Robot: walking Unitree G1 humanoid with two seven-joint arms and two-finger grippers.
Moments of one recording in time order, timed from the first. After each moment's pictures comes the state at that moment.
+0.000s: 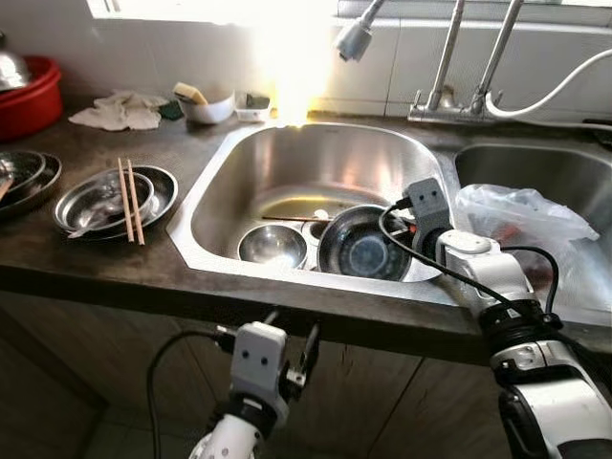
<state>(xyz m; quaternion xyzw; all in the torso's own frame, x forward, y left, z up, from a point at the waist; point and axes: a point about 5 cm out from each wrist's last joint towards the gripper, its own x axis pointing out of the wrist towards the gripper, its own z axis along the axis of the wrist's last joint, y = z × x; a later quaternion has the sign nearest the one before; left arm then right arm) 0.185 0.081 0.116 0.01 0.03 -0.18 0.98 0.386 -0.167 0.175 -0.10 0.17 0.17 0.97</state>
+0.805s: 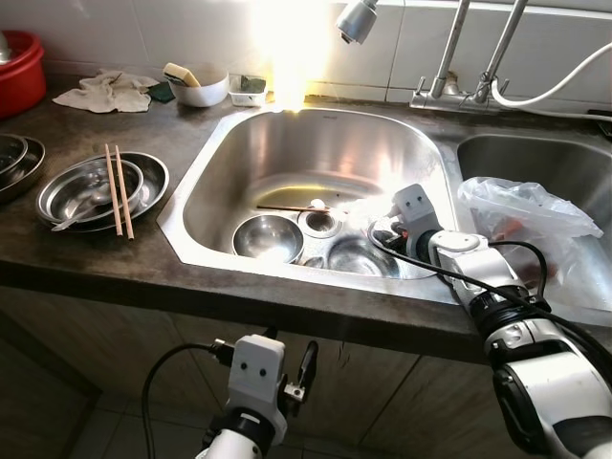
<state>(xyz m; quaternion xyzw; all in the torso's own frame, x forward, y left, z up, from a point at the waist) 0.181 0.080 0.122 0.01 0.03 -0.18 0.98 0.396 -0.165 0.175 -0.13 0.17 0.17 0.96</state>
